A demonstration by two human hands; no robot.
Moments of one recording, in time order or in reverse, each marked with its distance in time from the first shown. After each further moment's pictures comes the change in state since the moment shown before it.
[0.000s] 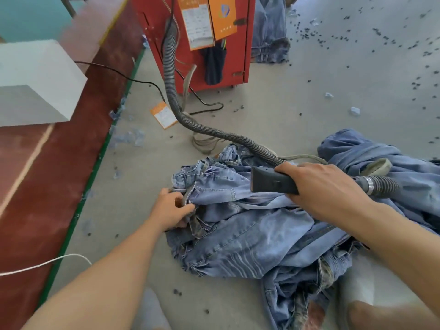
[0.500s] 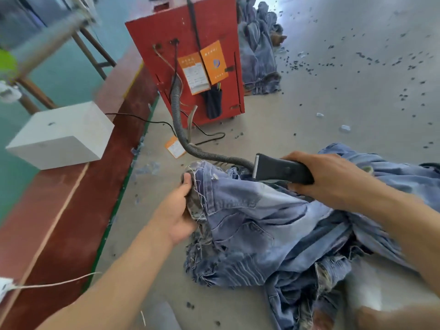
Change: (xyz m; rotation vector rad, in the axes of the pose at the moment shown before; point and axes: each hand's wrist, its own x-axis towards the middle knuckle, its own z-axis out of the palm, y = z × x) left_hand -0.139 0.155 -0.093 -1.588 -0.280 -0.123; right_hand -0.056 0.047 -0.064 0.415 0.098 -0.028
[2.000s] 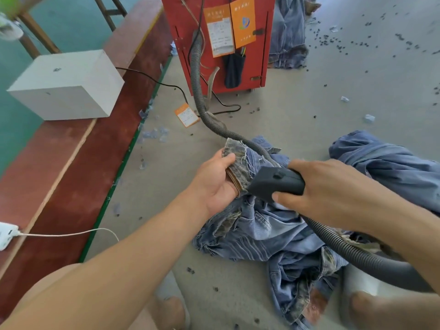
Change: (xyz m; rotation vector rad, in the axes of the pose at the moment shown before) left_hand 0.011 -0.023 0.017 -0.061 -0.067 0.016; right_hand -0.013 -0.090 0.025 -0.114 -0.193 0.054
